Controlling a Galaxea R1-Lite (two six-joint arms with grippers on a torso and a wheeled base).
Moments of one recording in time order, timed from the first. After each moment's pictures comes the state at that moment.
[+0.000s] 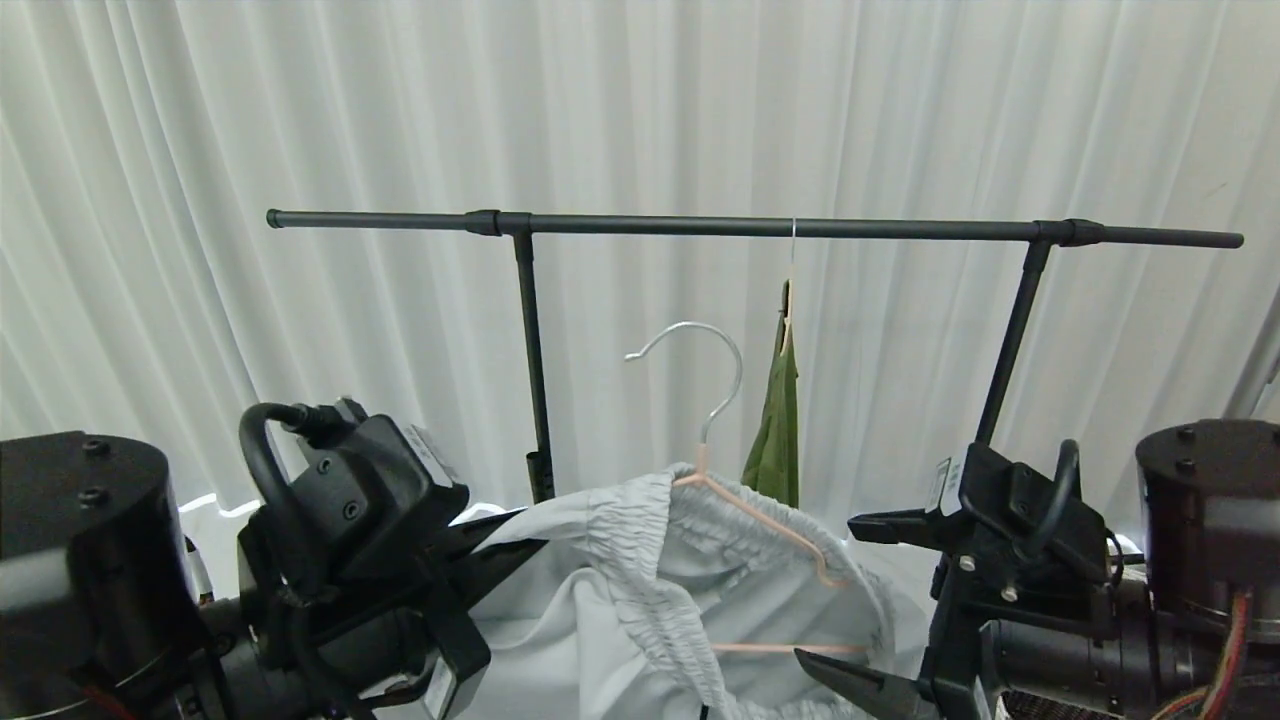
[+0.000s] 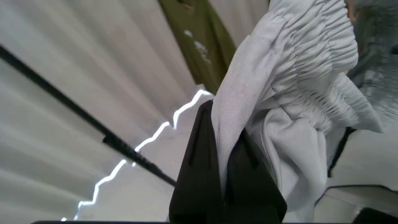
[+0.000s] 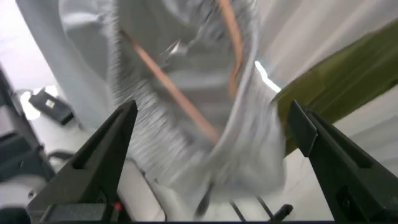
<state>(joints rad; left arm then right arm) -0.75 1.28 -0.47 -0.54 0.04 0.36 0.87 1.43 -0.58 -0.43 0.15 -0.17</state>
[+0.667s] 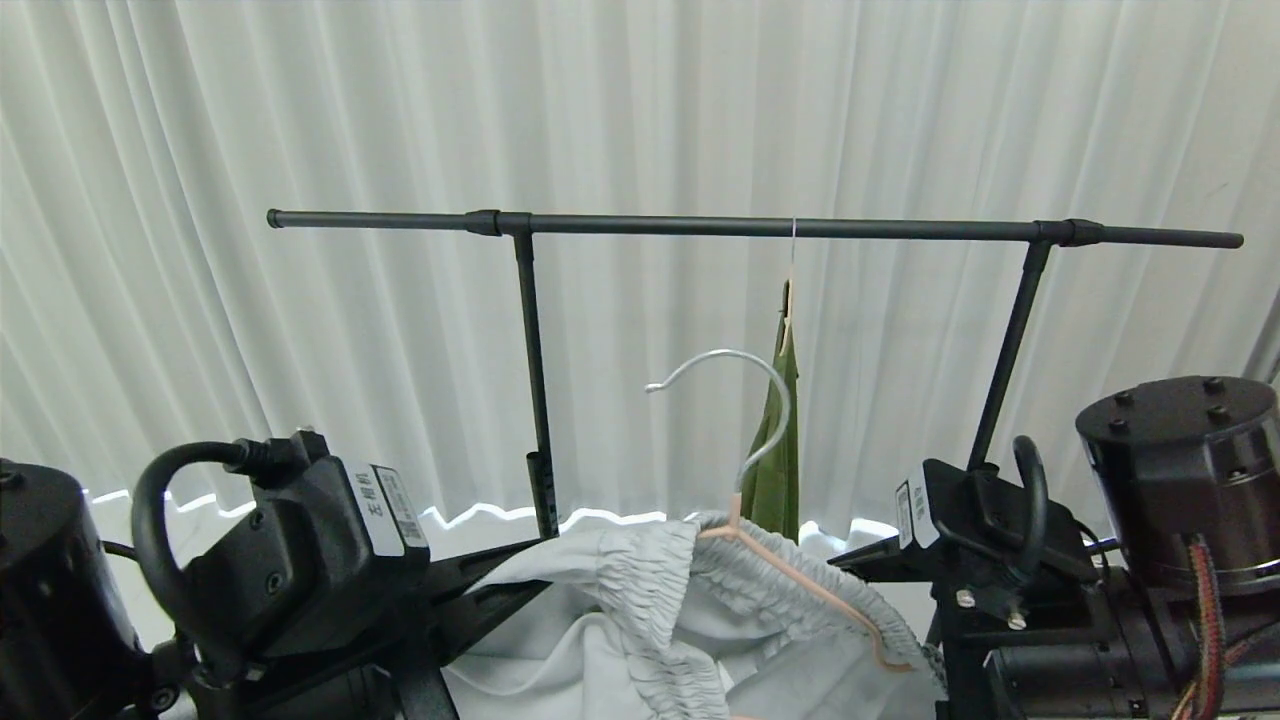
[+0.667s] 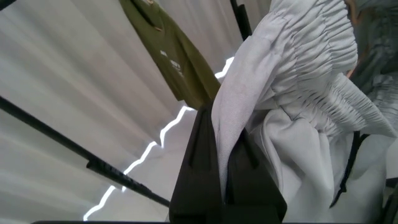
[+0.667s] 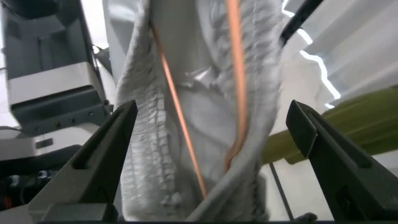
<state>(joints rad) -0.79 1.23 -0.44 -0.55 -0.05 0.39 0.89 1.44 -0.75 -0.11 0.36 -0.23</state>
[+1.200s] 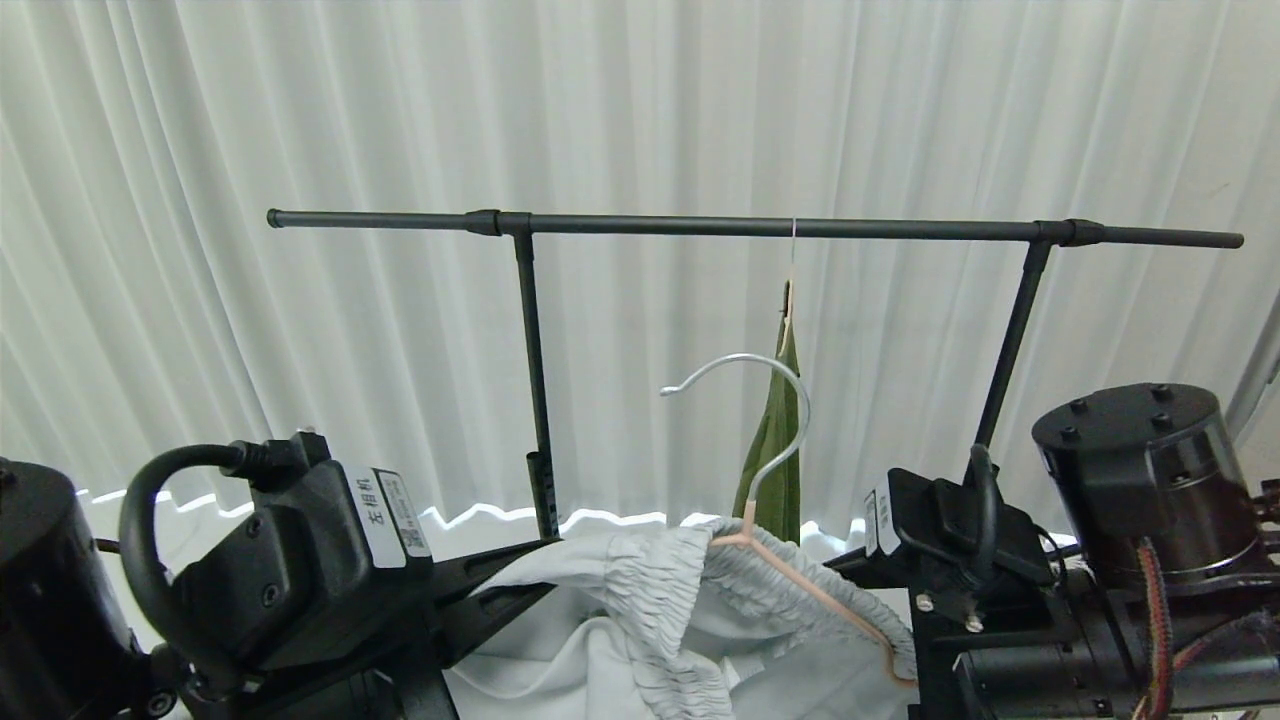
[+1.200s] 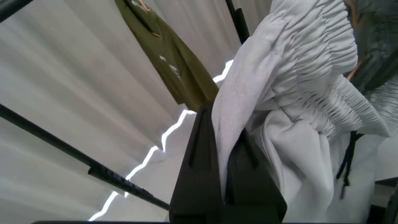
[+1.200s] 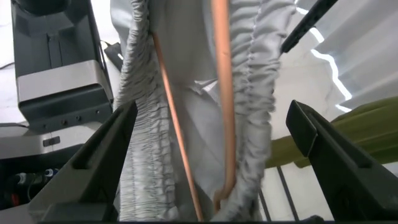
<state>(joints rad) -0.81 1.23 -0.45 -0.55 -0.05 0.41 0.90 1.49 -0.77 -0.11 0.37 -0.23</state>
